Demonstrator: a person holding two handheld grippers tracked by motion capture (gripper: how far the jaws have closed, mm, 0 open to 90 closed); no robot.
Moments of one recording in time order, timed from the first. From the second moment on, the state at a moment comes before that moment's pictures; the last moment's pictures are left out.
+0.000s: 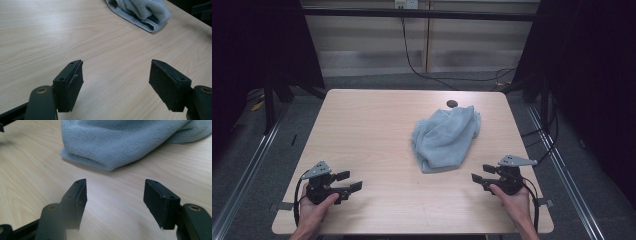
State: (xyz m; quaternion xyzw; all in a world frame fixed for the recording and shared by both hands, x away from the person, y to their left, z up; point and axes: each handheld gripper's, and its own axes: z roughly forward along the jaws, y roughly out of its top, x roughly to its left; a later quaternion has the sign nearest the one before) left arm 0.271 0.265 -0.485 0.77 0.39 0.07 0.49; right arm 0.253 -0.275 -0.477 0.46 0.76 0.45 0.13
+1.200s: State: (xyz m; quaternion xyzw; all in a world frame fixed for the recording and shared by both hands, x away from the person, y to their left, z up) left arm 0.274 0.261 -0.487 0.78 0.38 0.06 0.49; right arm 0.393 -0.242 -0.494 0.47 0.79 0.38 0.10
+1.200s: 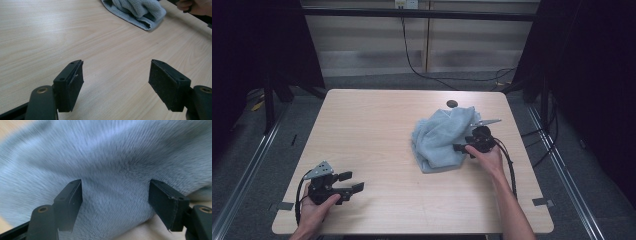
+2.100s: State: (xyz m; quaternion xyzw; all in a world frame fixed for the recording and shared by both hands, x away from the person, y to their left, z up) left arm 0.278 0.251 -0.484 0.78 0.38 0.06 0.50; right arm 0.341 -0.202 -0.505 0.42 0.81 0.40 0.08
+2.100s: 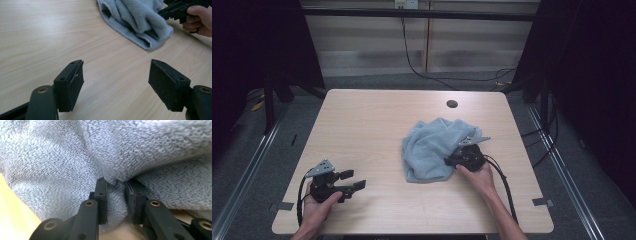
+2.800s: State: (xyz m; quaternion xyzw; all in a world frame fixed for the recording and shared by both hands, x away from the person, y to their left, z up) left arm 0.278 0.235 -0.471 0.79 0.36 0.06 0.50; right arm 0.271 -0.142 -0.501 0.32 0.86 0.40 0.03
